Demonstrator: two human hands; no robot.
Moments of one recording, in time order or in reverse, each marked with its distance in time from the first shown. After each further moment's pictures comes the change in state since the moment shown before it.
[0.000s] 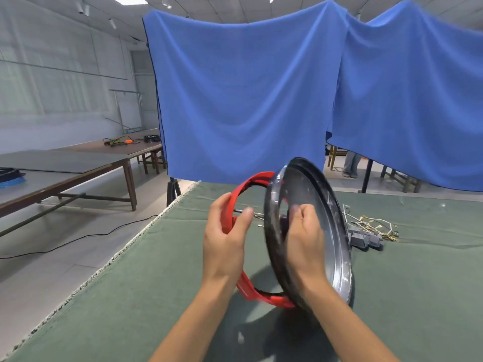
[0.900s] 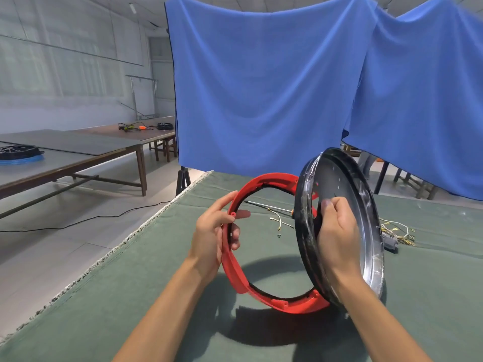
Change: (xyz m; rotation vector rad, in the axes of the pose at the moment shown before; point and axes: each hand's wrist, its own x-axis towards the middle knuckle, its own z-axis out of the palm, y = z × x) left_hand 0.022 -0.018 -0.045 -0.420 -0.248 -0.278; right_hand 0.007 0.009 -0.017 -0.002 0.007 -0.113
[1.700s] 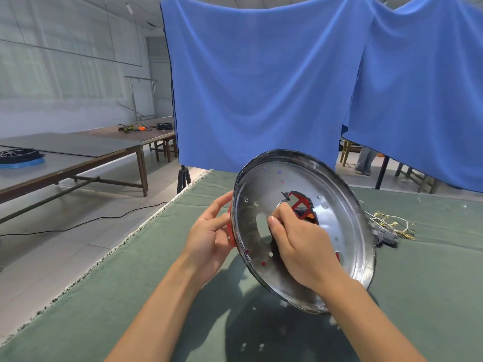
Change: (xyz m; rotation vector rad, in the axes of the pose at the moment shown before) left_hand 0.002 -0.004 -0.002 -0.200 -0.061 -0.079; right_hand -0.018 0.003 0.008 -0.481 -0.465 -0.470
